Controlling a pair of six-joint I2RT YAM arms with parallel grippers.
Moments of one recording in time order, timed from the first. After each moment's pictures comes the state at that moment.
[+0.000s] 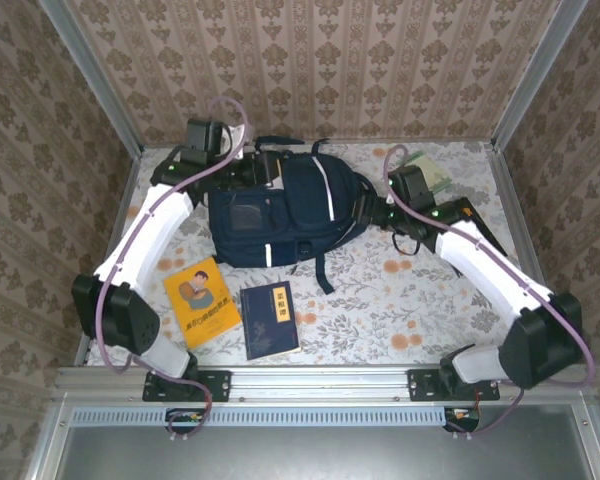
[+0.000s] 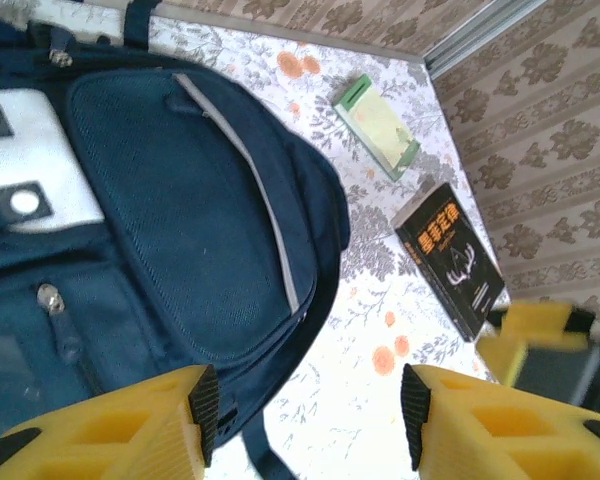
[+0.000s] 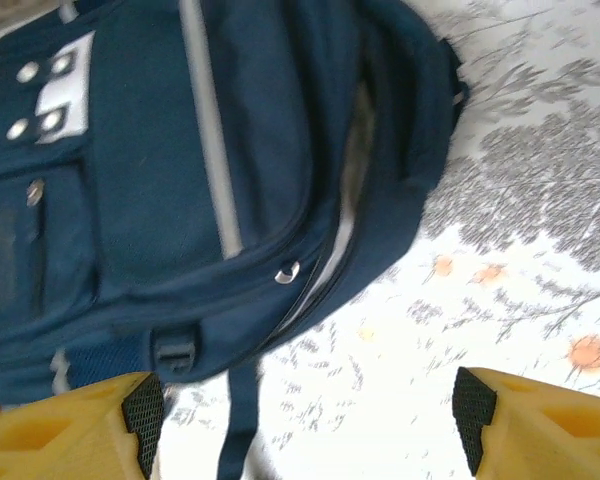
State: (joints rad) left arm -0.38 1.53 1.52 -0.67 0.48 -0.42; right arm 0.34 1.42 1.18 -0.58 0.01 0.55
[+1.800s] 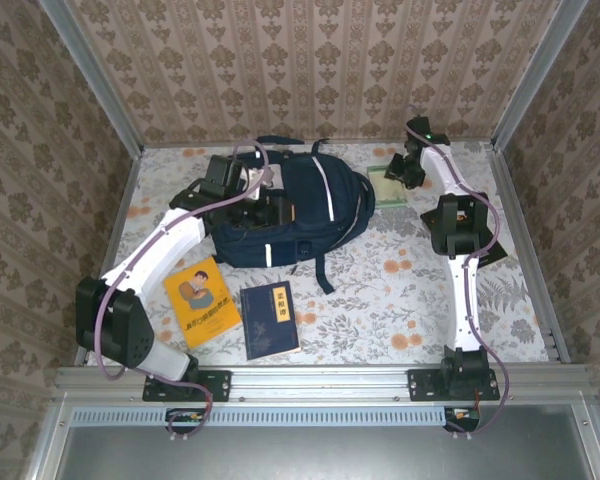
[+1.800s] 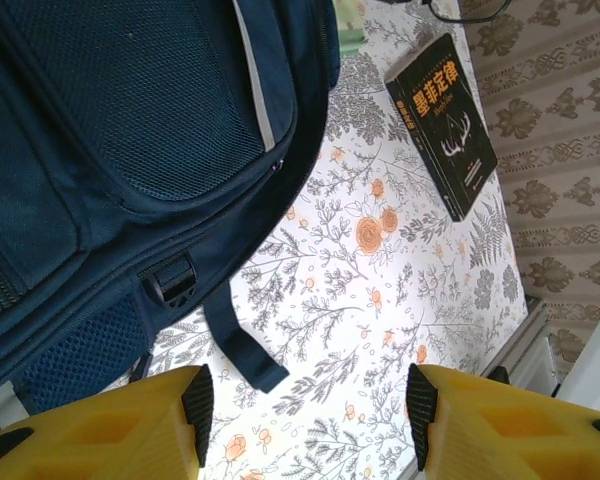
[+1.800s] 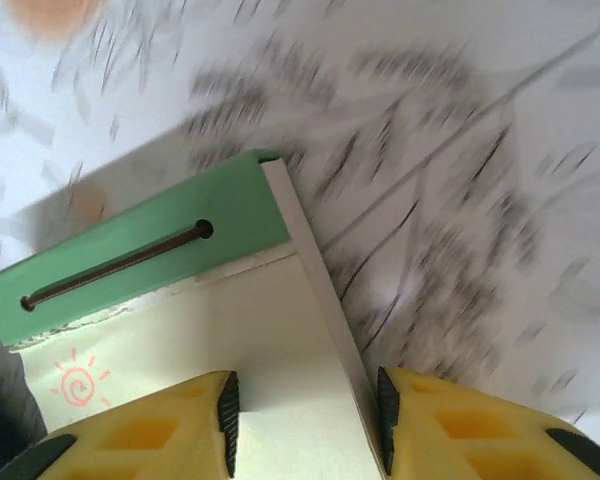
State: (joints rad) left arm -0.46 1.47 1.25 -0.61 0.60 -0.44; right arm 0.01 2.58 2.36 -0.97 -0.14 0.41
